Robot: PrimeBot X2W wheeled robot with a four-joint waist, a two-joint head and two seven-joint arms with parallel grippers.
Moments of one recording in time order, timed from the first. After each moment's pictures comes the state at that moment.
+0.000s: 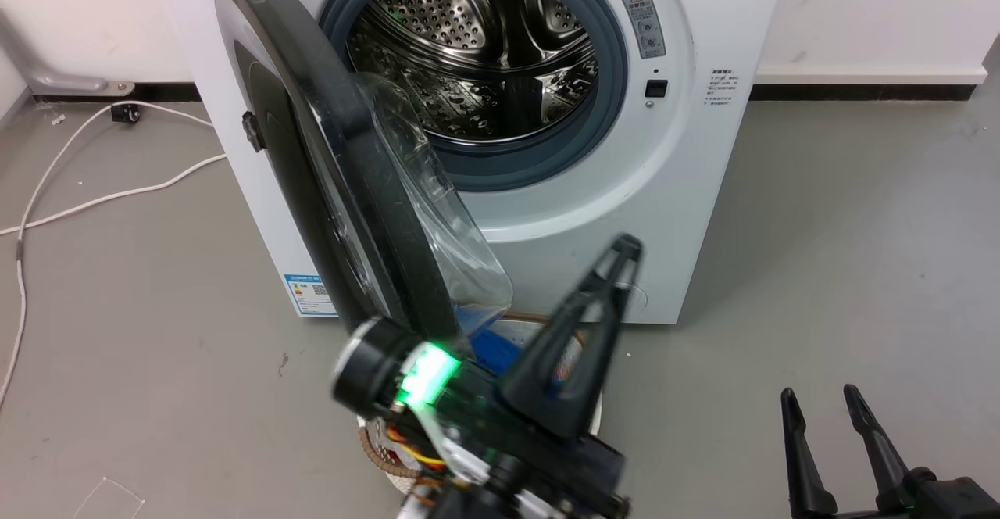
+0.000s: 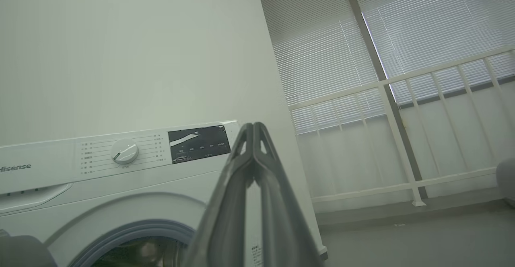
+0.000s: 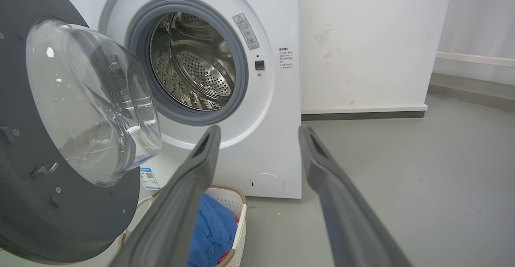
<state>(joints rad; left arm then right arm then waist) -0.21 0.07 -0.62 -0.39 0.04 0.11 -0.26 0.21 -0.05 0.00 -0.03 0.14 0.13 -0.26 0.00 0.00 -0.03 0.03</state>
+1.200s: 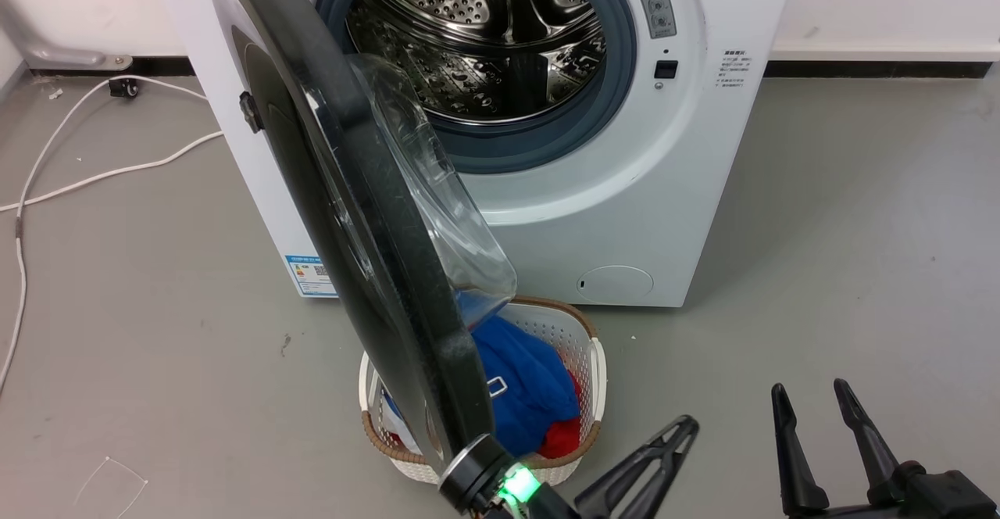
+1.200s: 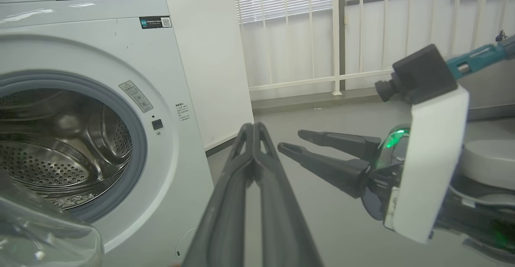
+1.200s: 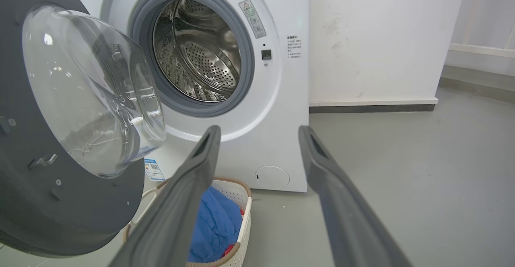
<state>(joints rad) -0.12 0.09 -0.83 -0.03 -0.03 0.07 -0.26 0.19 -0.05 0.02 -0.02 0.14 0.13 -0.26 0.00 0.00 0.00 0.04</state>
